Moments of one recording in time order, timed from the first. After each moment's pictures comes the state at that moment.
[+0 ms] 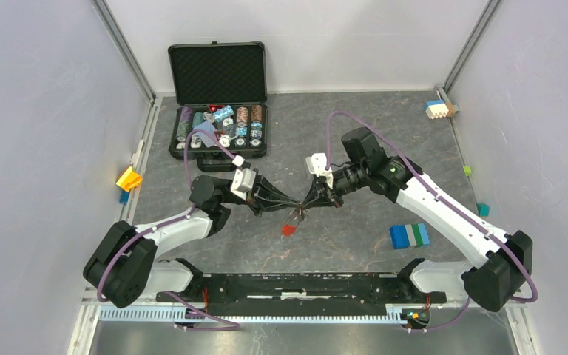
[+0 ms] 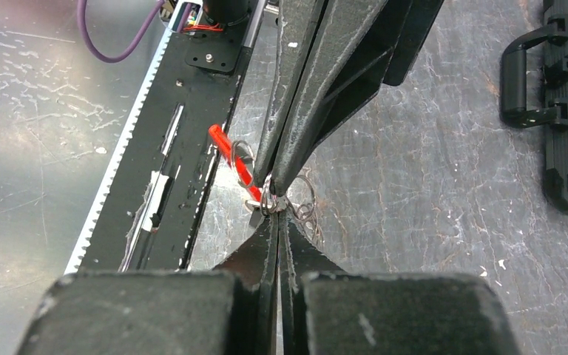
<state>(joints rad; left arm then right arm) -0.59 1.27 0.48 1.32 1.12 -0.38 0.67 1.26 1.14 -0.63 -0.99 -0.68</state>
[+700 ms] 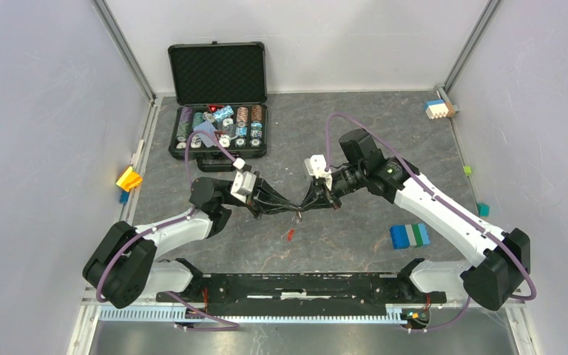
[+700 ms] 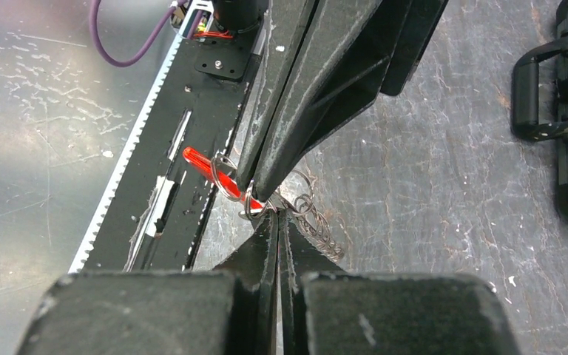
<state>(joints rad) -0.61 1.27 0.48 1.33 1.15 -0.39 0.67 1.27 1.12 -0.60 -1.02 -0.68</state>
